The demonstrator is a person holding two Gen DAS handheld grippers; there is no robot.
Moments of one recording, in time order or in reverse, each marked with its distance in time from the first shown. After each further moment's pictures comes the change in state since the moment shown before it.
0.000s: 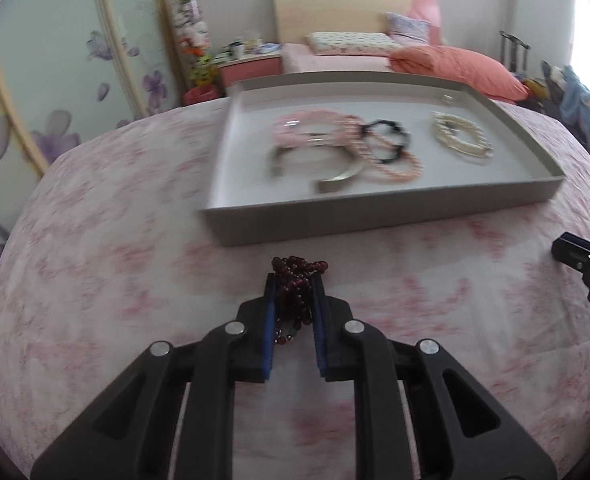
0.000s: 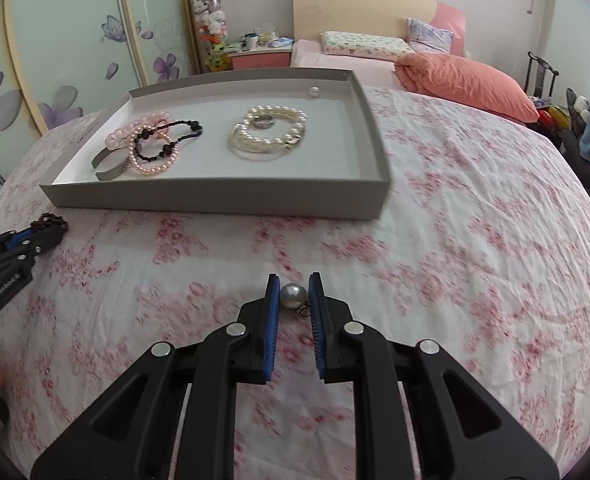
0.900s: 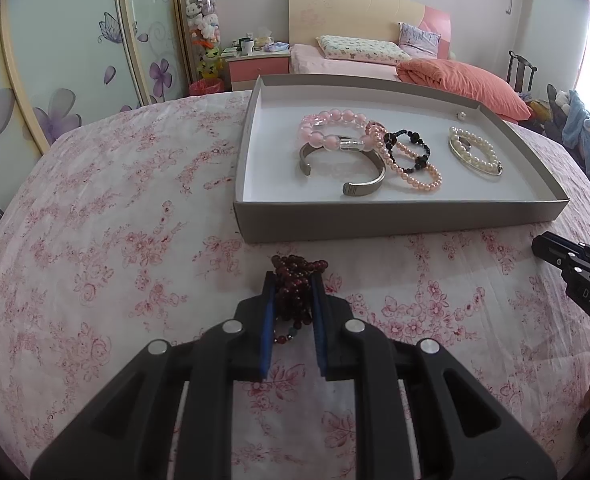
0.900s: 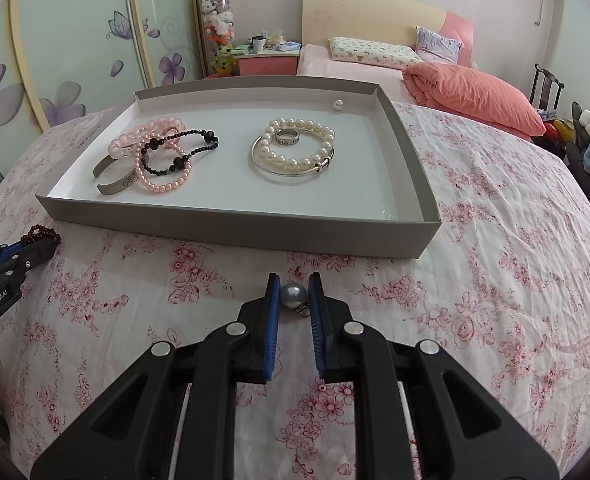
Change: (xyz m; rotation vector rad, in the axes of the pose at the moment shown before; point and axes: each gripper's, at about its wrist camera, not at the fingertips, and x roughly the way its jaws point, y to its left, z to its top) left arm -0.001 0.017 -0.001 -0.065 -0.005 -0.044; right arm 0.013 0.018 0.014 -0.023 -0.019 -0.007
